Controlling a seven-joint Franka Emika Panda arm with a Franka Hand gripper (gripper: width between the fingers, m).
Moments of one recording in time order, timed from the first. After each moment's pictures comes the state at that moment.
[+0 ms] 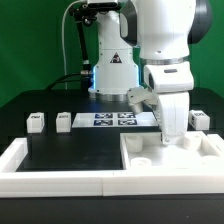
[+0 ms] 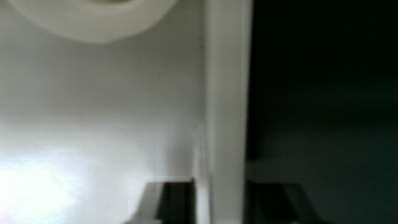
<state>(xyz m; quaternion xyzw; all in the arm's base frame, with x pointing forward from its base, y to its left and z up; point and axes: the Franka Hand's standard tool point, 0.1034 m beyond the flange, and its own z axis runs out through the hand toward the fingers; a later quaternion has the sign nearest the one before) 0.487 0.070 0.011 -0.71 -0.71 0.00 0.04</state>
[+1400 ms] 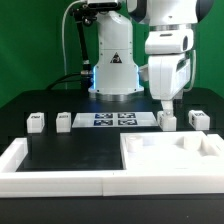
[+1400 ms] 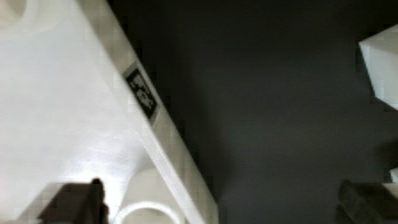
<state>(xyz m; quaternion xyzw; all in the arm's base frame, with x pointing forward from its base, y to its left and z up) 0.462 0.089 0.061 -0.84 -0.55 -0.03 0.01</state>
